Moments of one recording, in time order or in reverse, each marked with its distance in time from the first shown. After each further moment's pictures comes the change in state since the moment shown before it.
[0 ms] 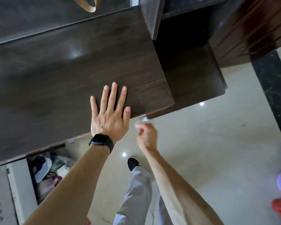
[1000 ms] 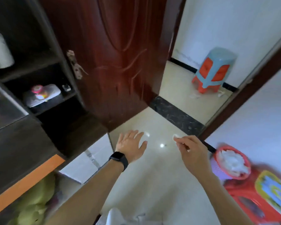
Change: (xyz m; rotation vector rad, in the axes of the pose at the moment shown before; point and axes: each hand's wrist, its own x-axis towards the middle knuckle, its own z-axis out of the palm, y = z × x) left_hand -0.189 0.507 -0.150 -0.081 -0.227 0.673; right_hand -0.279 0.135 -0.637 -0.117 0.709 -0.162
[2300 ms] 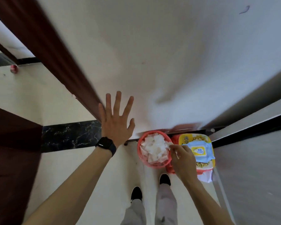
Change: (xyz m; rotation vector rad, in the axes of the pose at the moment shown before) left_hand 0.499 0.625 0.183 0.277 0.310 0.845; right_hand 0.100 0.574 -0.237 -0.088 0.465 1.033
